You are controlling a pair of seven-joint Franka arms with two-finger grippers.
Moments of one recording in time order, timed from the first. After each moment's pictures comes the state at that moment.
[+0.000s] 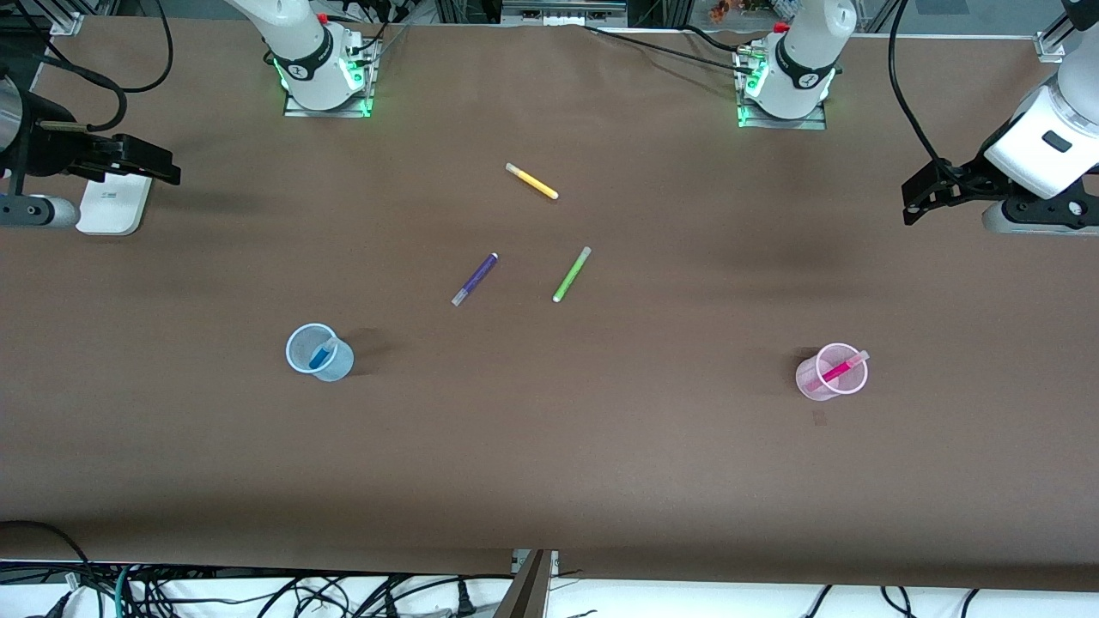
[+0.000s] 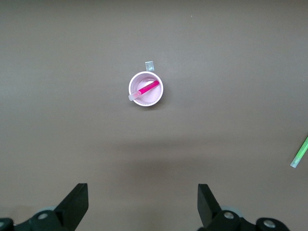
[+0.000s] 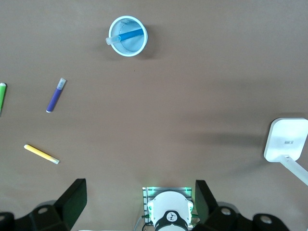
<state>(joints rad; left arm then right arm) -0.04 -0.01 -0.05 -1.62 0.05 1.61 -0.05 0.17 0.17 -0.13 -1.31 0.06 1.21 0.09</state>
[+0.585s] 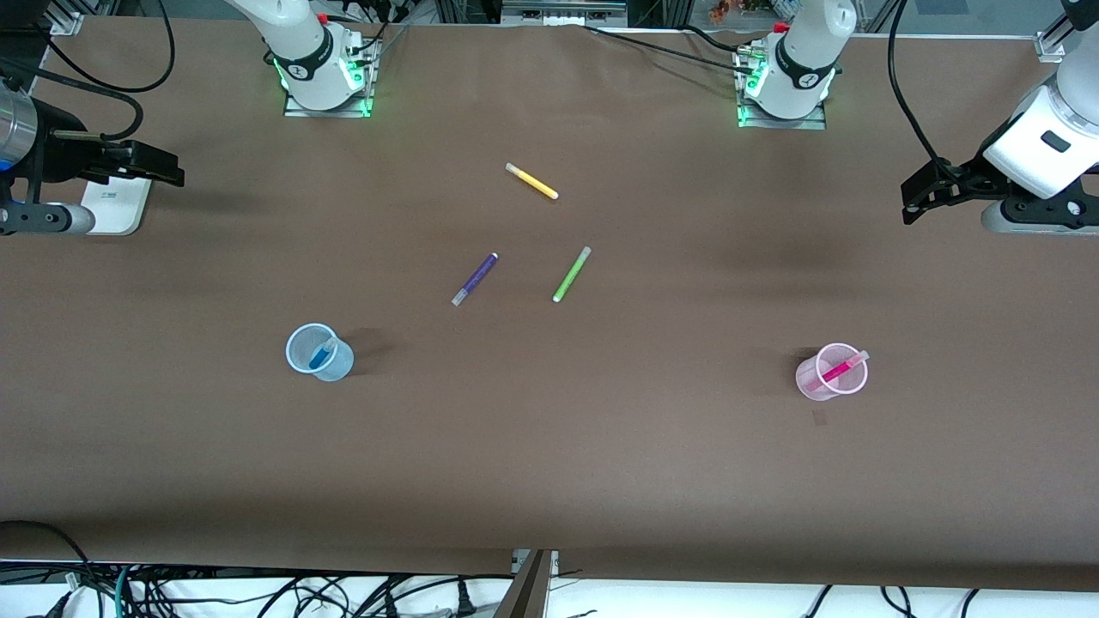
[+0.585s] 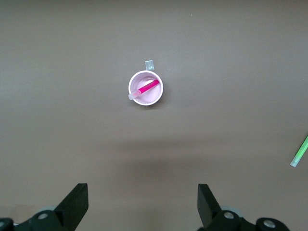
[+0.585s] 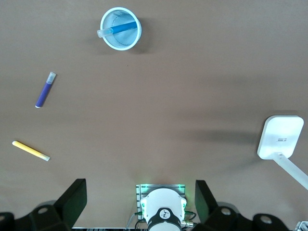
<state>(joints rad) -0.04 -0.01 -0.05 -1.62 0.05 1.60 -0.05 0.17 0.14 -0.13 -1.37 0.03 1.23 0.07</state>
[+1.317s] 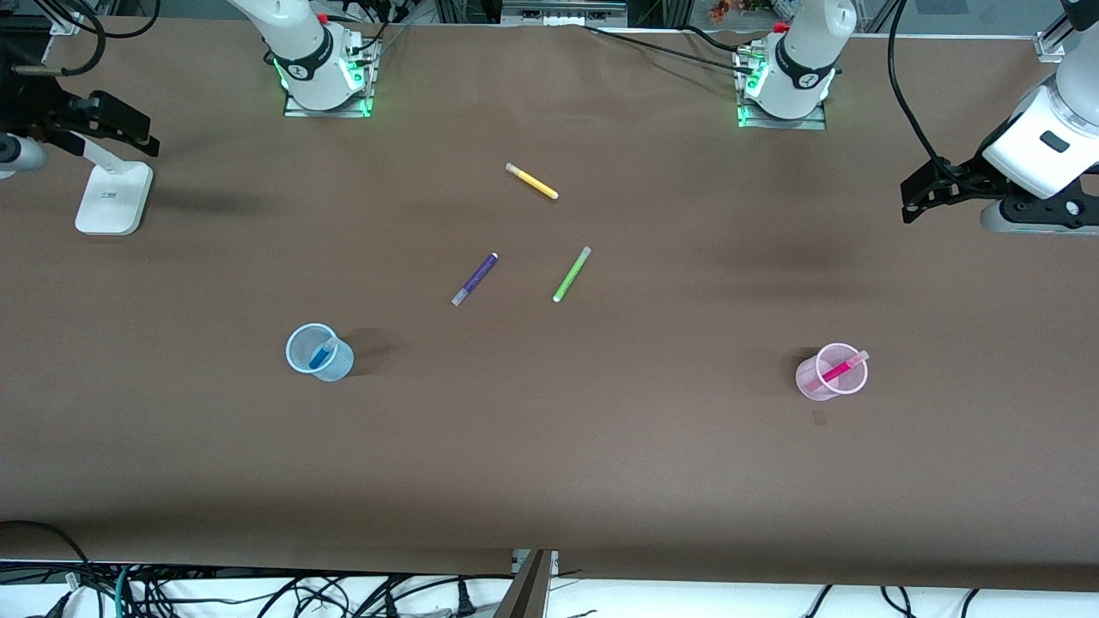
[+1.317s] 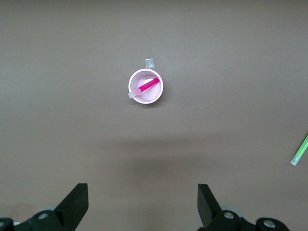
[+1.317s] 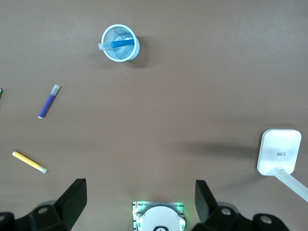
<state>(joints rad) -0.04 -0.01 -0.05 -1.62 0.05 1.60 -0.05 0.08 -0.10 -0.06 -1.62 0.03 1.40 0.03</state>
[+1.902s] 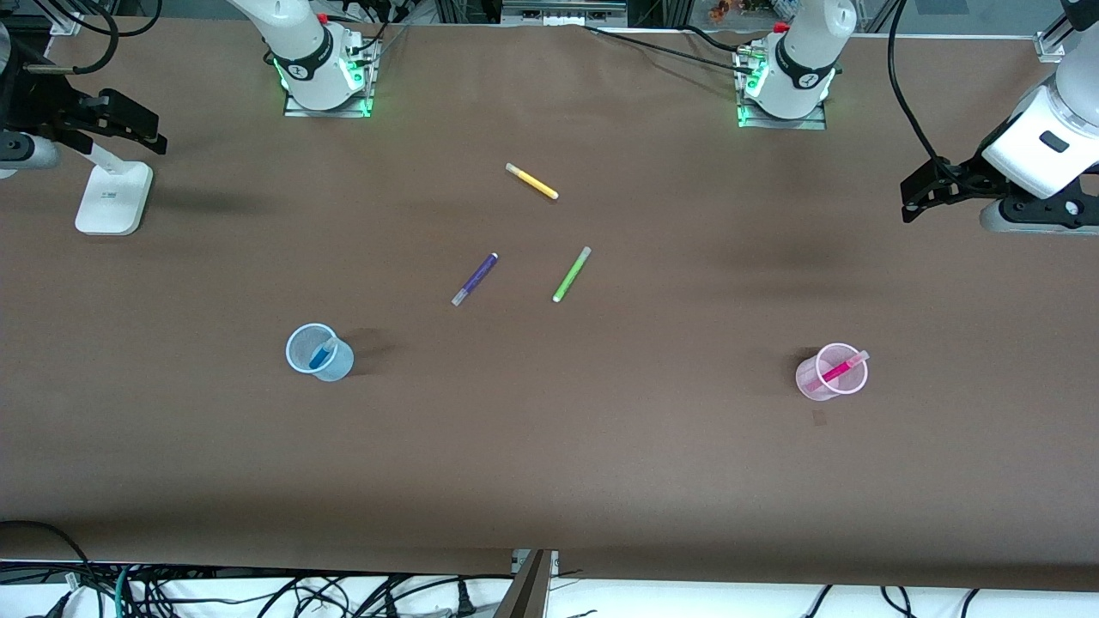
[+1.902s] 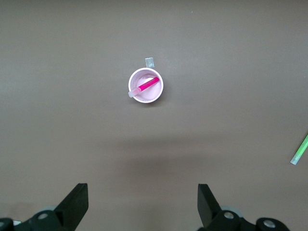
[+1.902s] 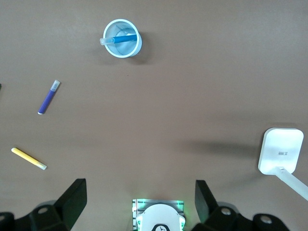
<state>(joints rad) -0.04 -0.01 -0.05 -1.62 0.05 1.59 -0.05 0.07 -0.09 -0.05 -1.63 0.03 1.40 0.03</state>
